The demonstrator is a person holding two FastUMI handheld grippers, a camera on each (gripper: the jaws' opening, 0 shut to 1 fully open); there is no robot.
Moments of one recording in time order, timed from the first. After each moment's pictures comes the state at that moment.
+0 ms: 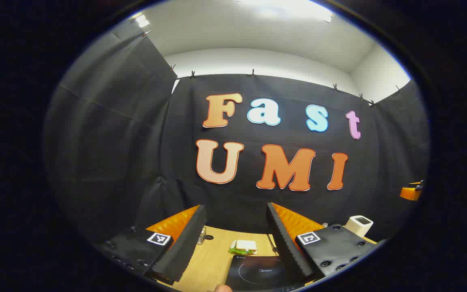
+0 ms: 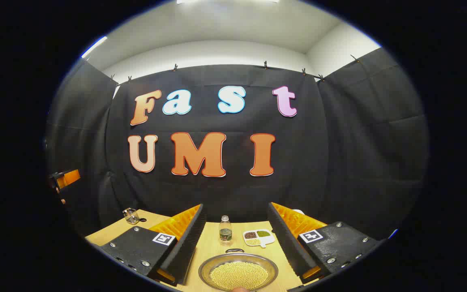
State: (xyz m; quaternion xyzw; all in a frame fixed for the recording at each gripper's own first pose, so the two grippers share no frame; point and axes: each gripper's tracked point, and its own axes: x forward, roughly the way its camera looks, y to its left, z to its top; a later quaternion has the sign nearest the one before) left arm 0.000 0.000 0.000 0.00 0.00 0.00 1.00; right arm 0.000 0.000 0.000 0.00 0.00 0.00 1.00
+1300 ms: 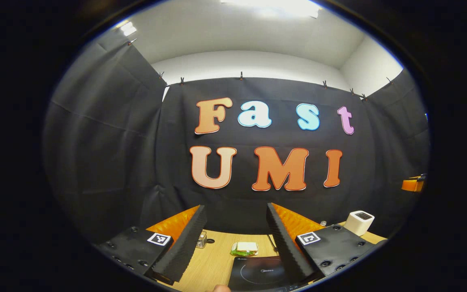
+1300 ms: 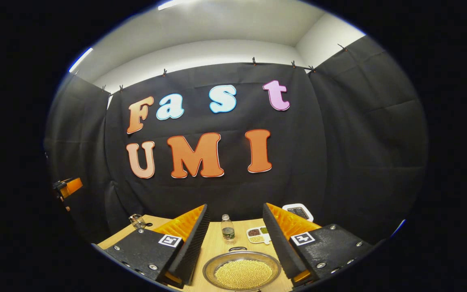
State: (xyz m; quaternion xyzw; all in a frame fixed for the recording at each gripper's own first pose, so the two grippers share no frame) left arm -0.007 -0.022 0.014 0.03 0.00 -0.02 1.00; right arm -0.005 -0.011 0.002 0.06 0.03 0.02 1.00
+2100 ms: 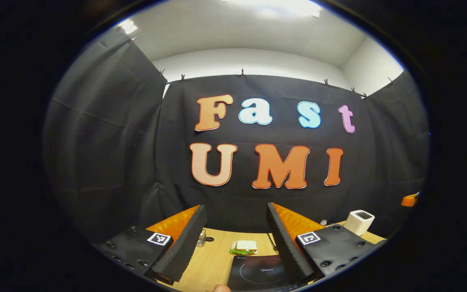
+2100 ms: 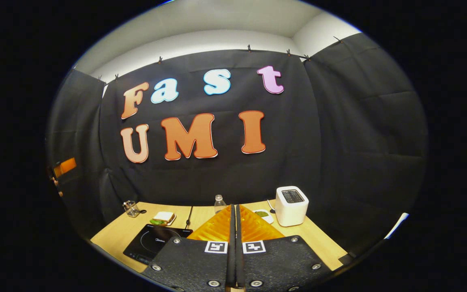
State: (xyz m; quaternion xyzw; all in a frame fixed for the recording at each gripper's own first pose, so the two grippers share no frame) left arm -0.002 -0.020 0.007 0.03 0.00 -0.01 1.00; right arm -0.025 -0.025 -0.067 0.03 0.08 -0.01 1.00
